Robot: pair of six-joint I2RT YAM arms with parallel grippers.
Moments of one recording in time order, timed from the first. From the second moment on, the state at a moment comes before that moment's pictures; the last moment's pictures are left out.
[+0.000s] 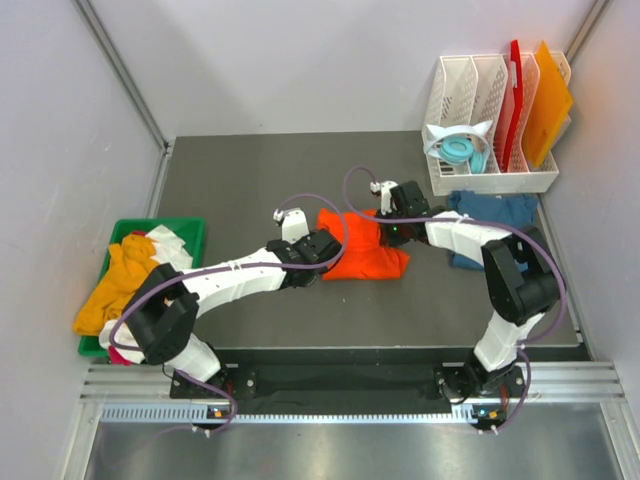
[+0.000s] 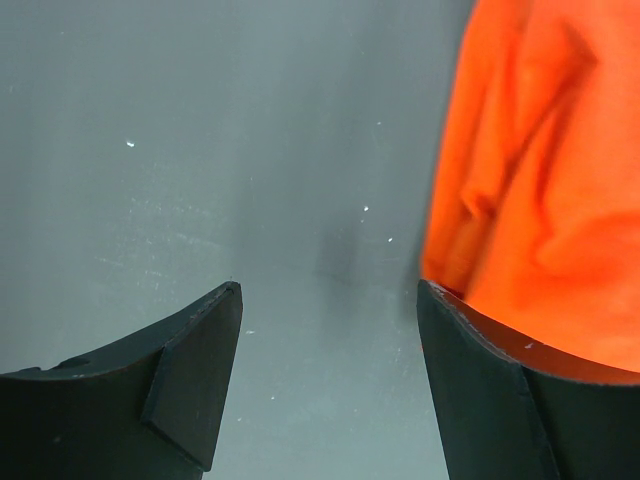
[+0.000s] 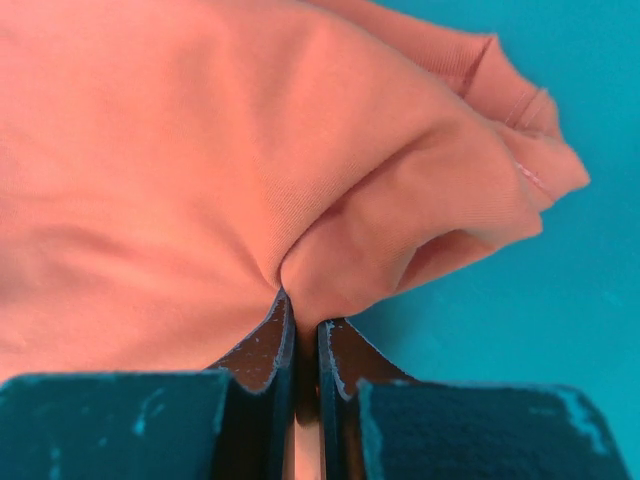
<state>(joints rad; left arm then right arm) -0.89 1.55 1.00 -0.58 -0.70 -1.02 0.45 1.75 1.06 -0.22 -0.13 0.03</state>
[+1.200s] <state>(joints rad) -0.90 1.45 0.88 -0.57 -0.70 -1.01 0.21 1.41 1.16 -0.49 0.05 -0.22</state>
